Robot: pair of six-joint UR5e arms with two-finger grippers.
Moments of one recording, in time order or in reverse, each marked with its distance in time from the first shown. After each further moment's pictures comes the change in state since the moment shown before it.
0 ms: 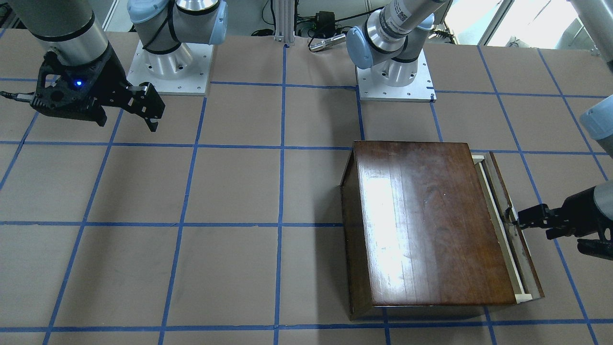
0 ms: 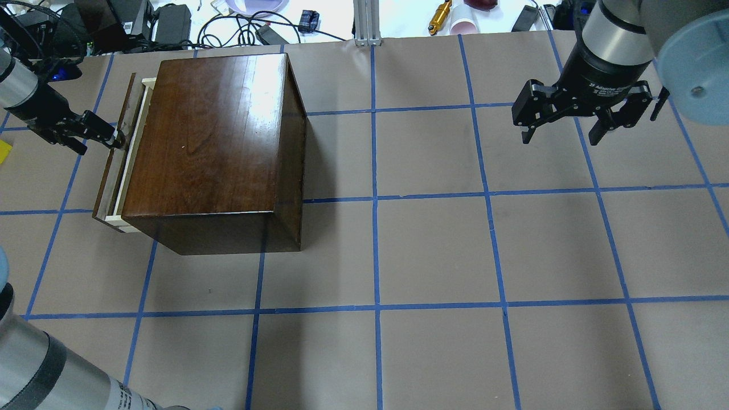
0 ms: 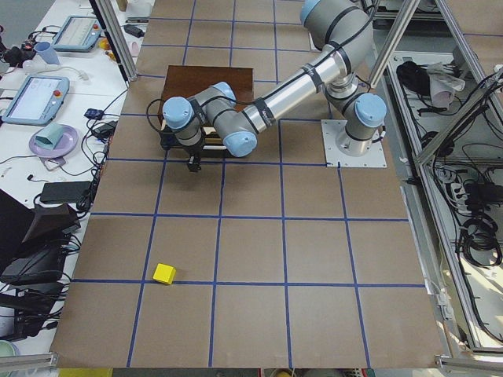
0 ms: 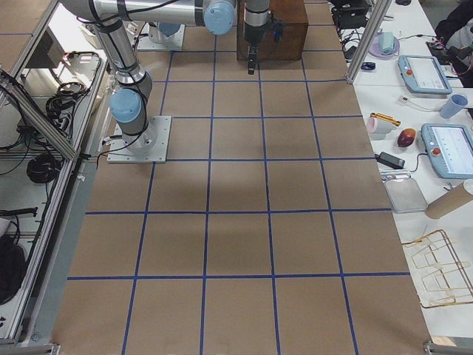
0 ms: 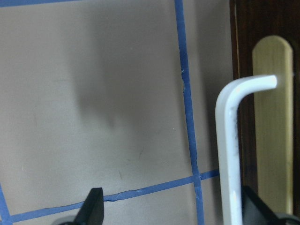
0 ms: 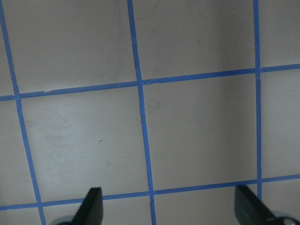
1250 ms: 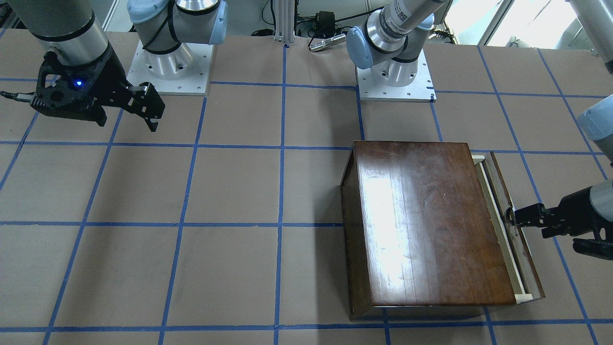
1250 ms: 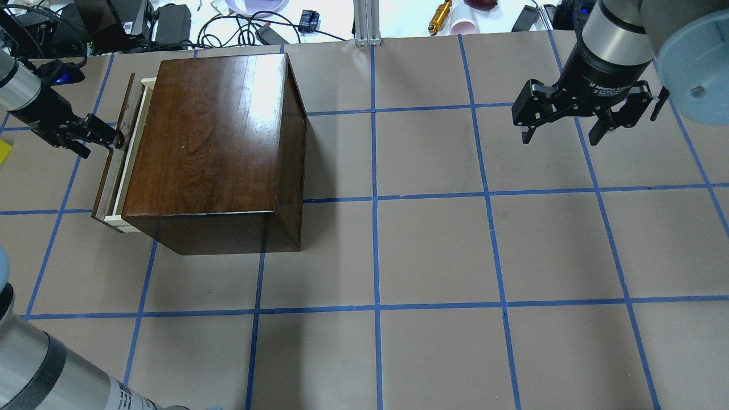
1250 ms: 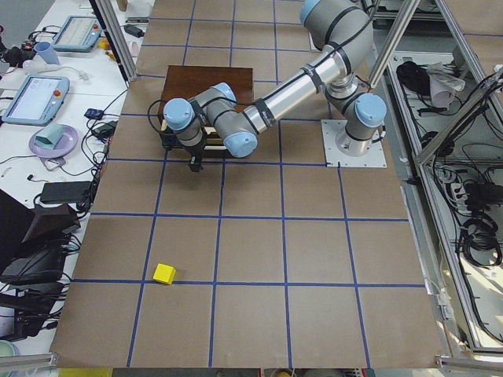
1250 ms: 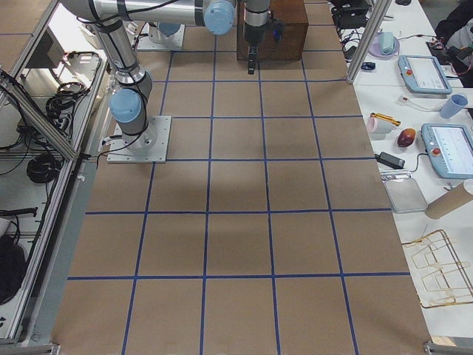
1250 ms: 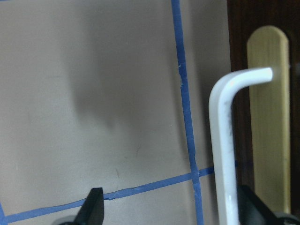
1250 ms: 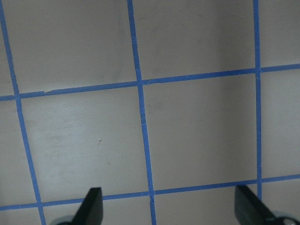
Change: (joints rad) left arm -0.001 -0.001 -0.010 -0.007 -0.006 -0.003; right arm 0.000 0.000 0.000 0.000 0.000 0.000
